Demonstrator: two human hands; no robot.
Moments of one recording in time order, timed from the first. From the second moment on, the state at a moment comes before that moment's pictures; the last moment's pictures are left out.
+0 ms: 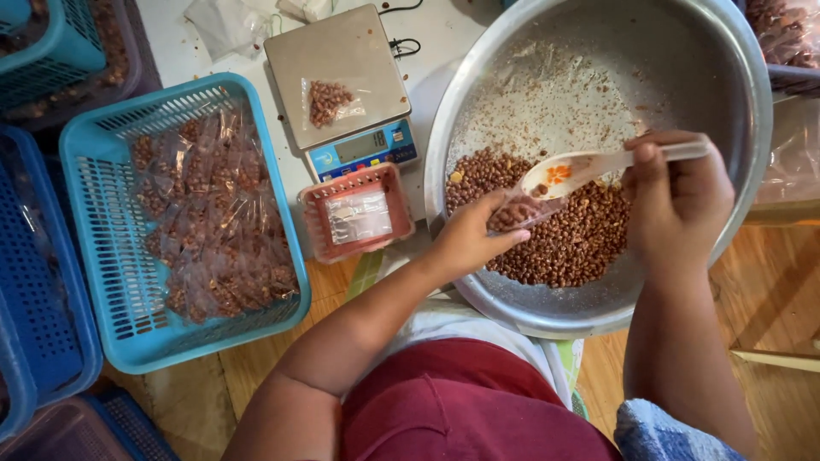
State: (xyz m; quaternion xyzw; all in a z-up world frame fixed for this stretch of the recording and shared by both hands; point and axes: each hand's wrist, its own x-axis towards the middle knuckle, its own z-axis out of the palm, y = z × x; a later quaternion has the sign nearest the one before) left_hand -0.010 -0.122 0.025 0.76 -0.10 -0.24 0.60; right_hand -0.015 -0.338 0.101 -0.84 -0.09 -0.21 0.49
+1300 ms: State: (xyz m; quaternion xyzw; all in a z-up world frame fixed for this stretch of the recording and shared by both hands) left_hand 0.016 -0.047 0.047 0.44 -0.13 -0.17 0.87; right_hand -0.028 -0.326 -0.027 -0.81 0.04 -0.16 0.57
